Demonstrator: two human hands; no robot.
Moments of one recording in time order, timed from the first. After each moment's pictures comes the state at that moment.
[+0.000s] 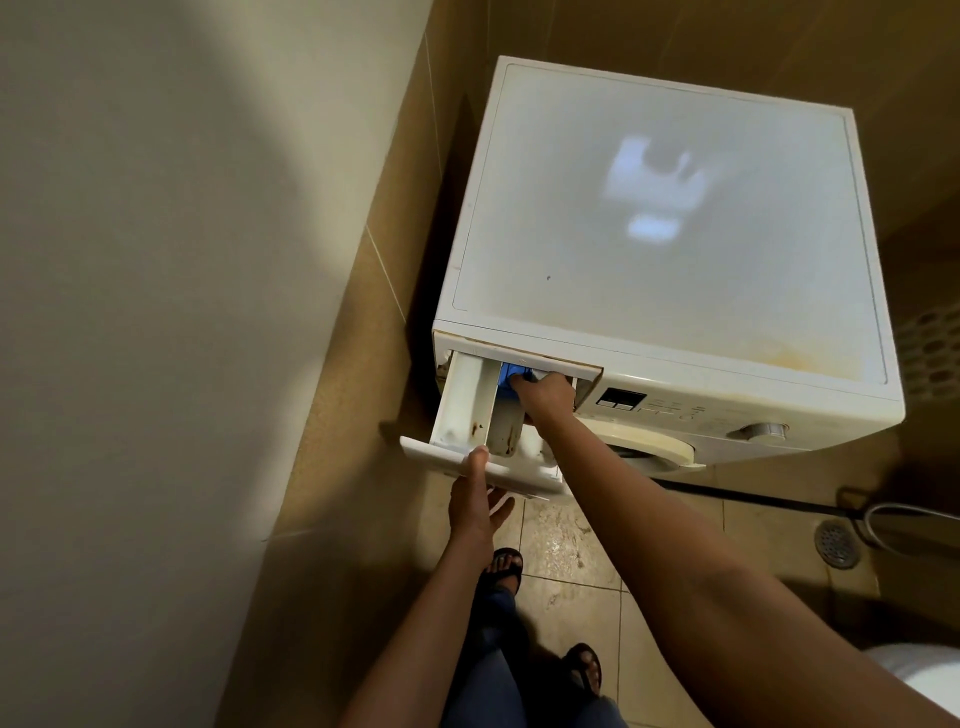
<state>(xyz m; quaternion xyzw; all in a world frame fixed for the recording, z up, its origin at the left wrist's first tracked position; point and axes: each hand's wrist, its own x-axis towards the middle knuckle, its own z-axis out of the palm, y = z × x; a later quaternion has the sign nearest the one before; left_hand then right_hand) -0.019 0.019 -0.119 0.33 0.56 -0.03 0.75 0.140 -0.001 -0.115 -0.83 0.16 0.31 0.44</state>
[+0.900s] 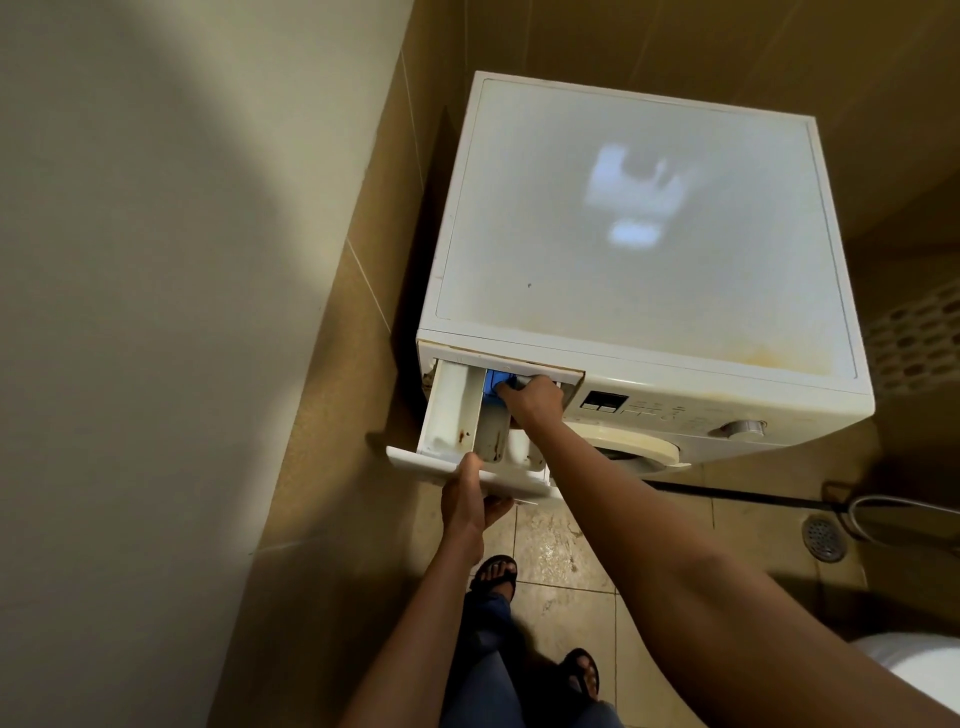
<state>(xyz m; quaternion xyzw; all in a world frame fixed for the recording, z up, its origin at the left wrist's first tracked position) -0.008 0.021 -0.114 0.35 0.57 -0.06 0.74 0.138 -0.009 -0.103 -0.86 0.10 0.31 0.40</state>
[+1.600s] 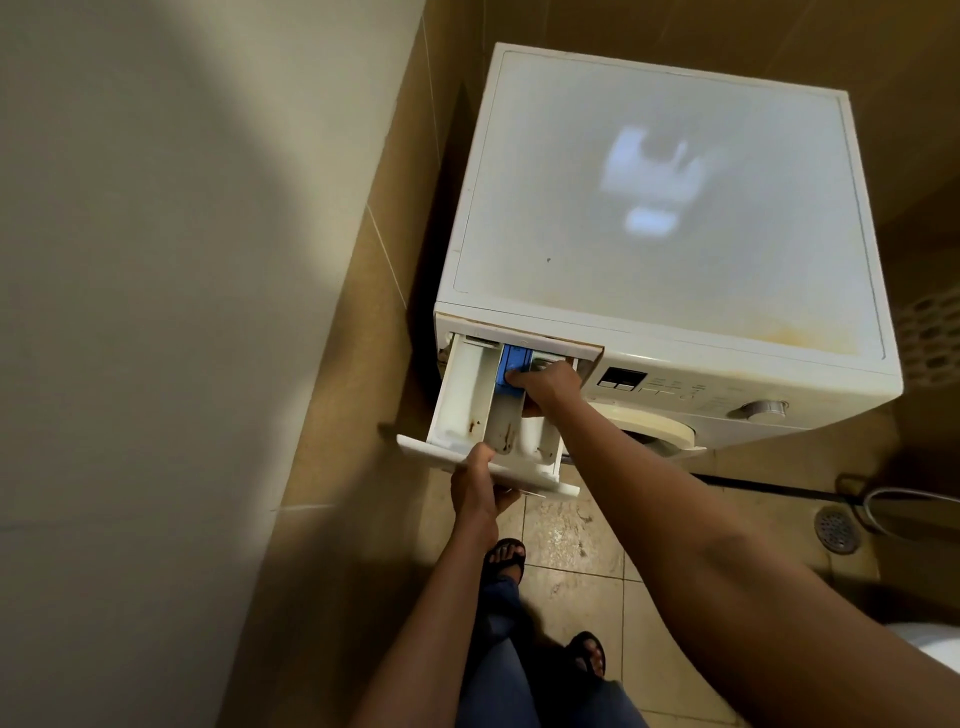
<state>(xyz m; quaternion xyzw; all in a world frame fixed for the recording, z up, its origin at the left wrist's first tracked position) -0.024 0.020 -0.123 0.32 0.57 -0.04 0.75 0.133 -0.011 -0.105 -0.80 0.17 0.37 0.44</state>
